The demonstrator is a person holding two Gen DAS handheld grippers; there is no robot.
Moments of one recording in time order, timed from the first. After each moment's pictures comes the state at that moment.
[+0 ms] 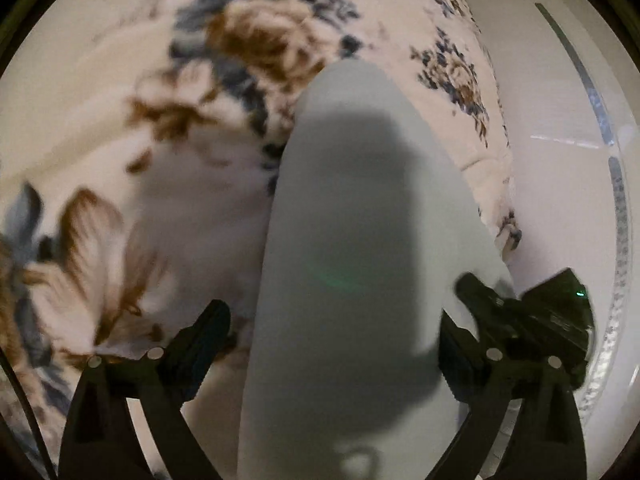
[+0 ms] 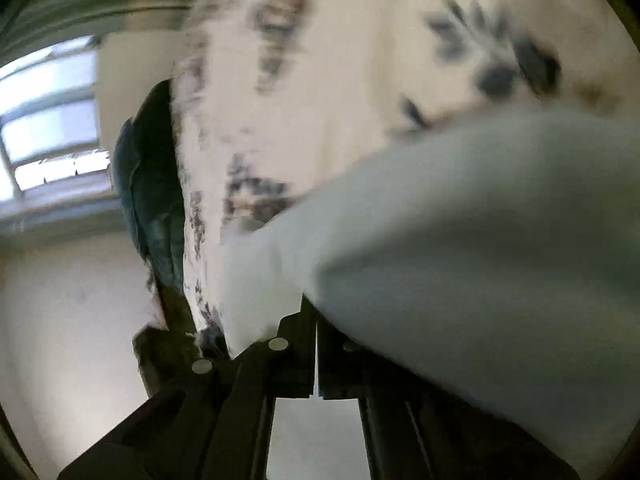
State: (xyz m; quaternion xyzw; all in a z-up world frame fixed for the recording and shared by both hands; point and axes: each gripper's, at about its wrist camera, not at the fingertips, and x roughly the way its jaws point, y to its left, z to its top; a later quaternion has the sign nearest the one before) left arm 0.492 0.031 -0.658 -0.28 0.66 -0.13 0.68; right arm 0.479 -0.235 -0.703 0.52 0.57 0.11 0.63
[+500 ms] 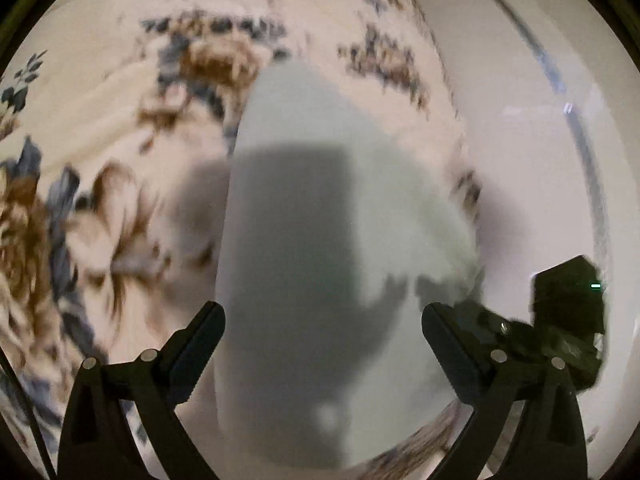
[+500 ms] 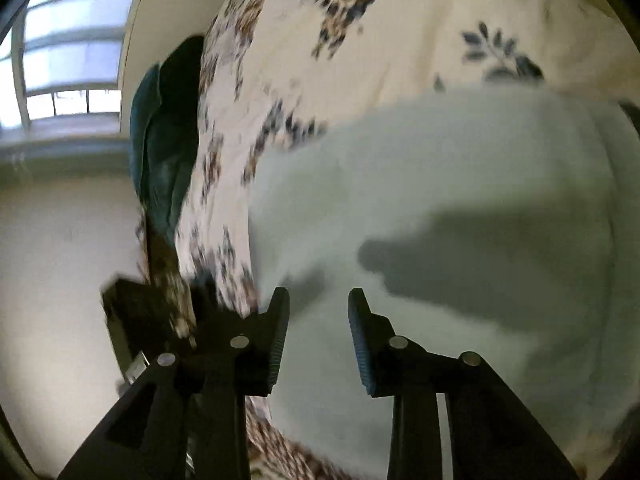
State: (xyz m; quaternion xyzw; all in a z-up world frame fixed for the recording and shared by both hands) left arm 0.423 0.012 -0.589 -0.20 0.65 -0.17 0.71; right arm 0.420 -0.206 -0.625 0.40 0.59 0.17 0.67
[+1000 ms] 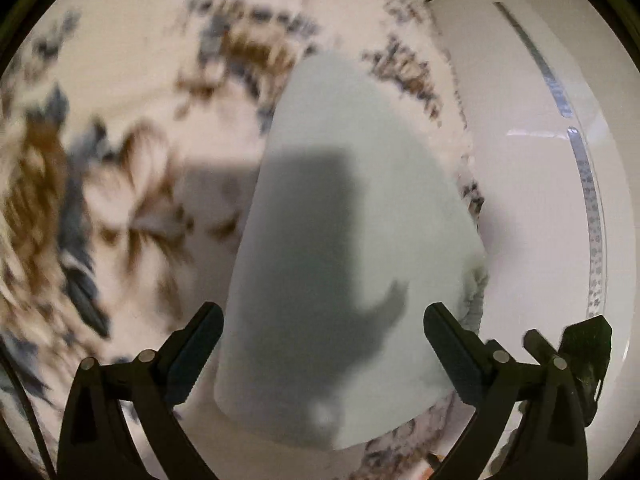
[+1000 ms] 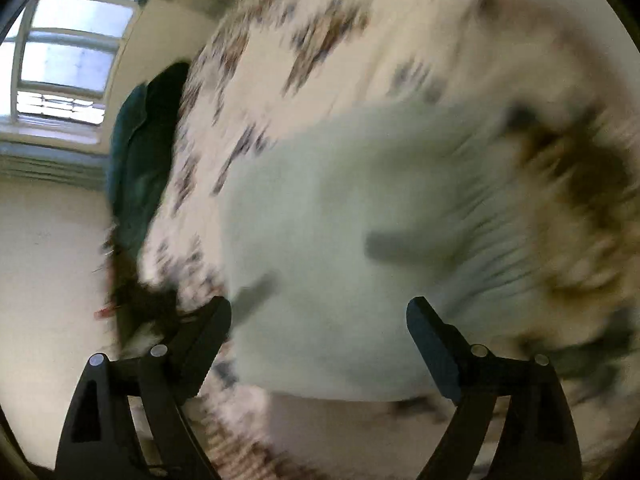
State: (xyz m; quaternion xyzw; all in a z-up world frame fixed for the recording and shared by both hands) left arm 0.419 0.033 -0.577 -0.26 0.62 -0.15 0.73; right arm 0.332 -0.255 -0.576 0.35 0.55 0.06 0.76
